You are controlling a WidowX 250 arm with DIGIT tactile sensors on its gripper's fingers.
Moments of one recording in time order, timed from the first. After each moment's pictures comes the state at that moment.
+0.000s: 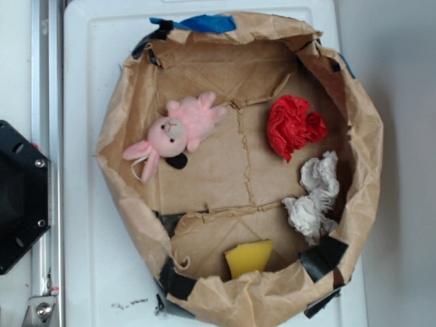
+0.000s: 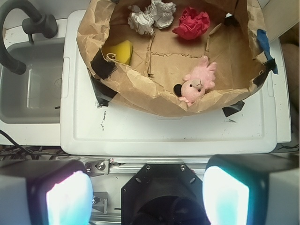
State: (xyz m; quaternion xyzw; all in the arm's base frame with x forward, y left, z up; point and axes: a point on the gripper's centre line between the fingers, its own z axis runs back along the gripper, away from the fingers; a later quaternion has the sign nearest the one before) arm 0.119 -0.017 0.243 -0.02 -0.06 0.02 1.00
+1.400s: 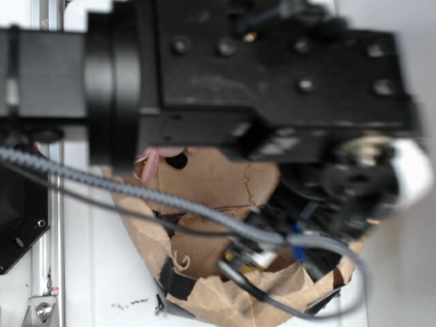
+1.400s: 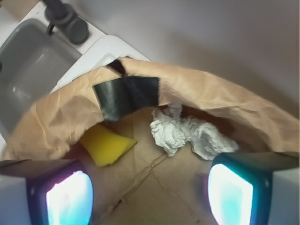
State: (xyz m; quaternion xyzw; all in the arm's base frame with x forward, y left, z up) arm 0.292 -0.004 0.134 -0.06 -0.07 -0.36 0.93
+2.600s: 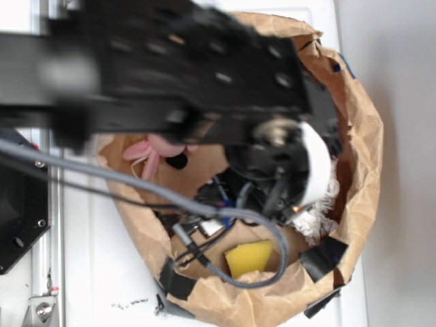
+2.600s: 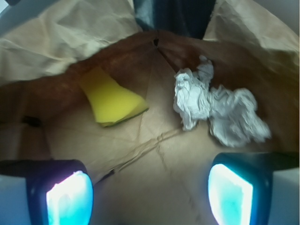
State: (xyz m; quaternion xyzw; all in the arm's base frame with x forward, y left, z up) arm 0.279 0.002 0.096 -0.06 -0.07 -0.47 0.88
